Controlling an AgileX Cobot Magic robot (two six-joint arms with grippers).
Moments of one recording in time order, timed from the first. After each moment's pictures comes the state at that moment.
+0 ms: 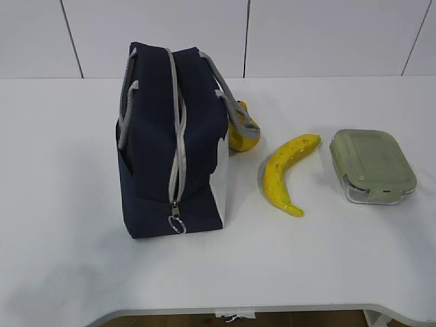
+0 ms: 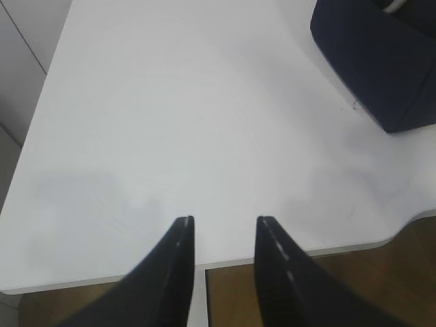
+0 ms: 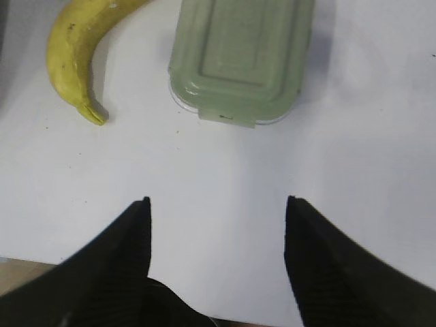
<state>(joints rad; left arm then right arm) 0.05 0.01 -0.52 -0.08 1.12 0.13 0.00 1.10 -0.89 0.09 0.87 -0.11</state>
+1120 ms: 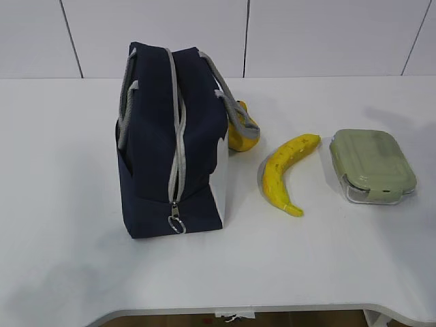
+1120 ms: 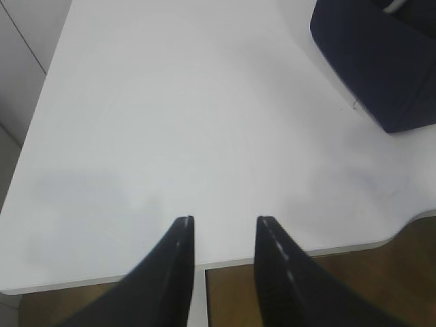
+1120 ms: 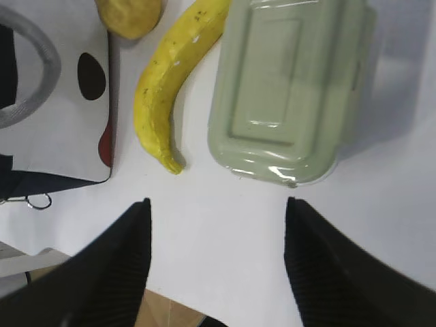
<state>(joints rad) 0.05 0.01 -0.52 -0.08 1.12 0.13 -0.54 1.56 -1.11 0.85 1.21 -0.81</state>
